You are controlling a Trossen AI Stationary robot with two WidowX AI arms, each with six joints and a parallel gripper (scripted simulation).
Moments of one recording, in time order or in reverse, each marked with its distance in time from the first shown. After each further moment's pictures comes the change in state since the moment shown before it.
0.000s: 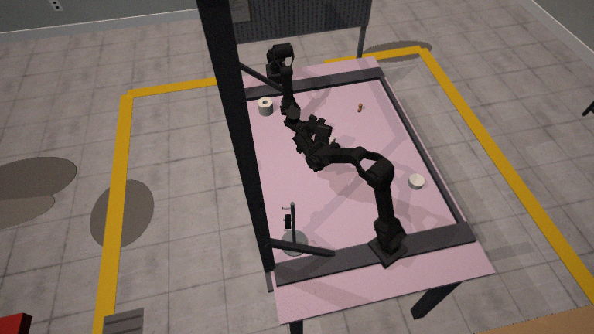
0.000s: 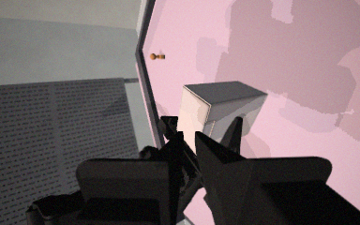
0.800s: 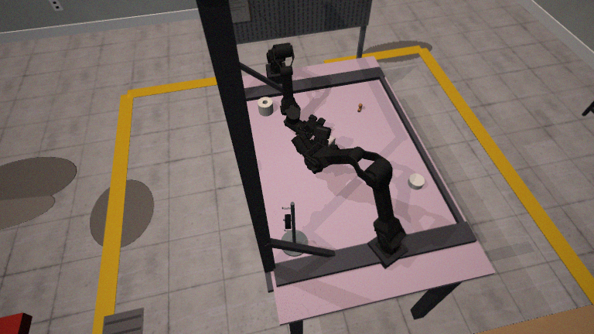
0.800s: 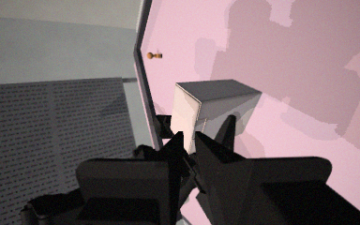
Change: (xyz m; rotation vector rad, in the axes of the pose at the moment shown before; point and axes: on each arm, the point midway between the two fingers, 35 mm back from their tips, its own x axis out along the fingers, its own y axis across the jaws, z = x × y) left arm 0.000 0.000 0.000 0.000 0.000 0.000; right arm 0.001 -0.009 -0.003 -0.002 0.000 0.000
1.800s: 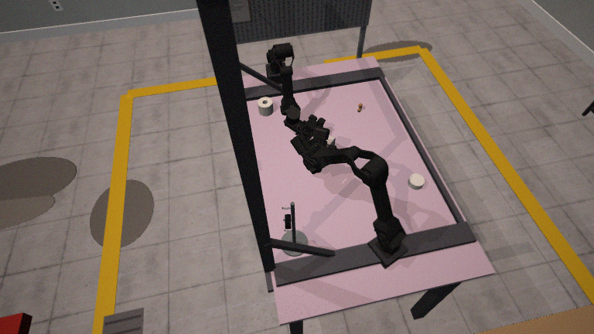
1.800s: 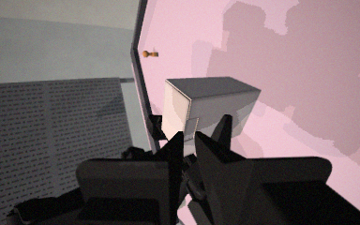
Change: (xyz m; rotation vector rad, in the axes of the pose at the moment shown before) left arm 0.000 0.000 0.000 0.000 0.000 0.000; right arm 0.012 -0.010 -0.005 -0.004 -0.007 -0.002
